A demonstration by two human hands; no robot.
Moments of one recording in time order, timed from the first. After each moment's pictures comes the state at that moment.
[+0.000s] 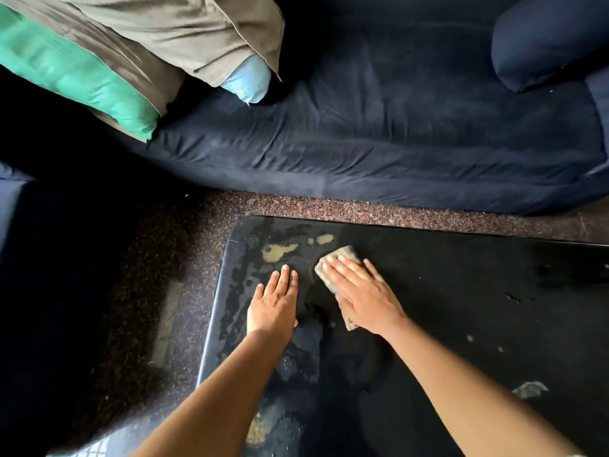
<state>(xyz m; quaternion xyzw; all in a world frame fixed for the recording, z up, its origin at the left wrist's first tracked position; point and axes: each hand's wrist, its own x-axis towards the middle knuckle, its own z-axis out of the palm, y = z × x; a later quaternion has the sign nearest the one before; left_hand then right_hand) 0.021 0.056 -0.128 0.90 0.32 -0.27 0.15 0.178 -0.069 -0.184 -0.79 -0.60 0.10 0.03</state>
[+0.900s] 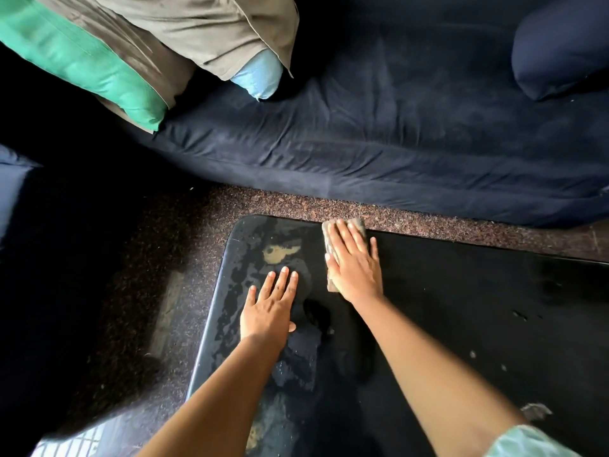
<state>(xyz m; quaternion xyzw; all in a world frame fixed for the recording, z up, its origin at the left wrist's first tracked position) 0.018 0.058 -0.130 0.88 0.35 -0.29 0.17 0.194 -0.006 -0.194 -0.88 -0.46 0.09 0.07</state>
